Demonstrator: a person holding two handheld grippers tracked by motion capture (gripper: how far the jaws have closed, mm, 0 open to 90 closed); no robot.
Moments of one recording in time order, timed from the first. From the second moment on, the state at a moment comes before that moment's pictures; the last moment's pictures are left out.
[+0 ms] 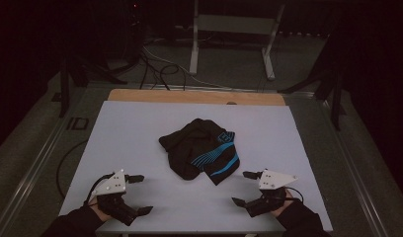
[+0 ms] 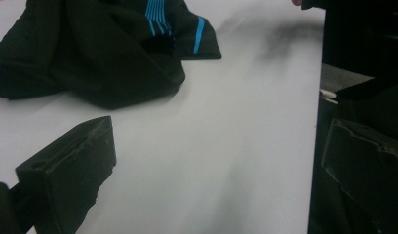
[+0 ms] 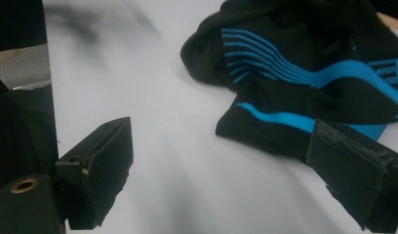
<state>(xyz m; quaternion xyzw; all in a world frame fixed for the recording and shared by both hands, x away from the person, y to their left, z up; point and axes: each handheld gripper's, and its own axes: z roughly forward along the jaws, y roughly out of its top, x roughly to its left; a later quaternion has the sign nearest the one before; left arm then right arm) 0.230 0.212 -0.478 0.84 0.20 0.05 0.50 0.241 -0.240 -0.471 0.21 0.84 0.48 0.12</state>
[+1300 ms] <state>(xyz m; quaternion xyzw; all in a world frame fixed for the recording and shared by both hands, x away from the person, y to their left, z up) 0.257 0.193 -0.422 0.83 0.20 0.07 0.52 0.284 -0.223 -0.396 0.20 0.83 0.49 0.19</state>
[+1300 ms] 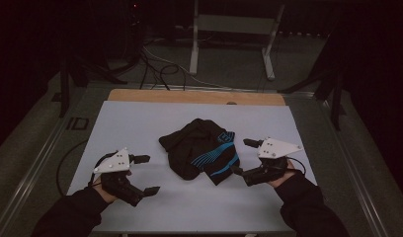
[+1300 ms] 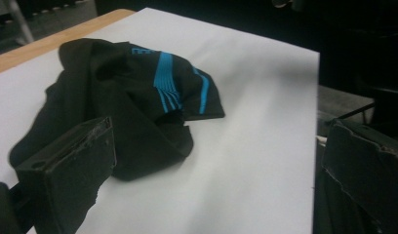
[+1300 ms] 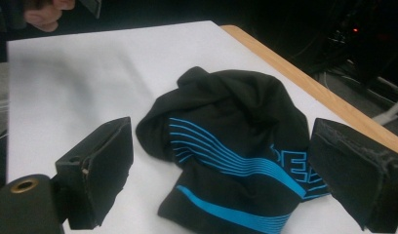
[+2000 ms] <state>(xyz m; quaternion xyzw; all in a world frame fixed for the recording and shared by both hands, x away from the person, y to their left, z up) 0.292 0.160 -0.430 0.82 0.28 0.12 0.48 0.318 -0.193 -0.418 0.28 0.80 0.48 0.23</state>
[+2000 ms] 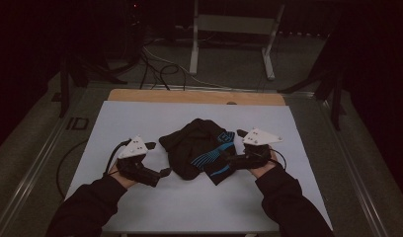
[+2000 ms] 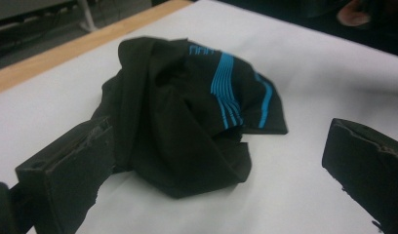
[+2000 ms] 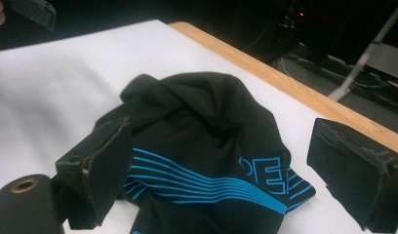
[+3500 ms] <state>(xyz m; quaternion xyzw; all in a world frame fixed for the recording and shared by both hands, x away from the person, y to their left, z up) 0.328 0.107 -0.500 0.86 0.33 0.17 0.36 0.317 -0.132 -0.500 0.29 0.86 0.37 0.21</state>
